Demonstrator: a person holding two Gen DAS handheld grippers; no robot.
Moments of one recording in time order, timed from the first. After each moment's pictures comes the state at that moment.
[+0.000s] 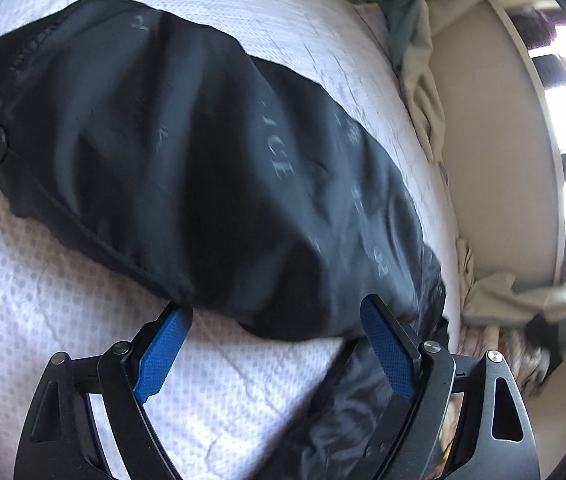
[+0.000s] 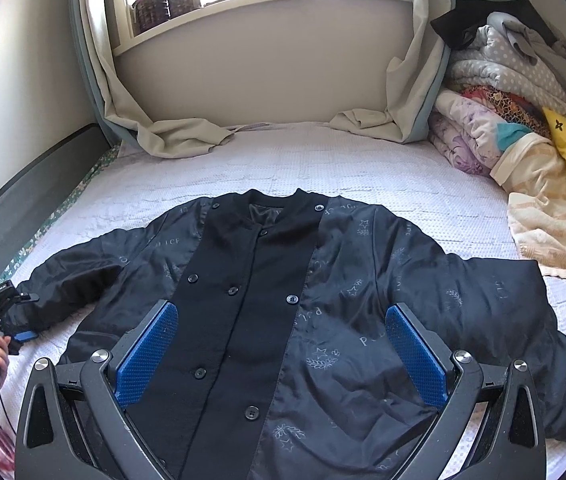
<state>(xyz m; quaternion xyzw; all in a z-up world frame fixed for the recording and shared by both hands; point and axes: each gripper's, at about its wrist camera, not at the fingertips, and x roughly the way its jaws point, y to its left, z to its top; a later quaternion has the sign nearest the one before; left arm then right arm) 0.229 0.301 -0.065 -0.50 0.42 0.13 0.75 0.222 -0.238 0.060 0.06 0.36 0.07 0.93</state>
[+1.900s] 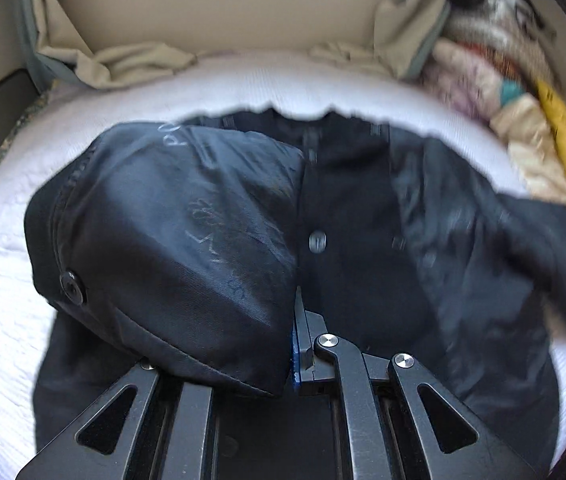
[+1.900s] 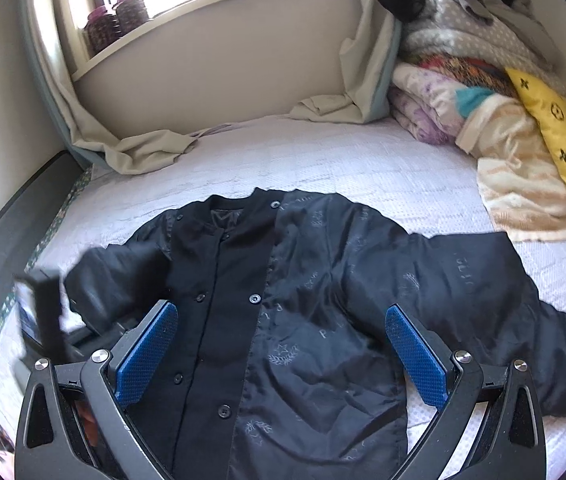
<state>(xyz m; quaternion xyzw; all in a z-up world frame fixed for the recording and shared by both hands) 0.306 -0.070 -0.028 0.02 0.45 -0.05 0.89 0.226 -0.290 0.062 0.12 0.38 0.02 0.92</state>
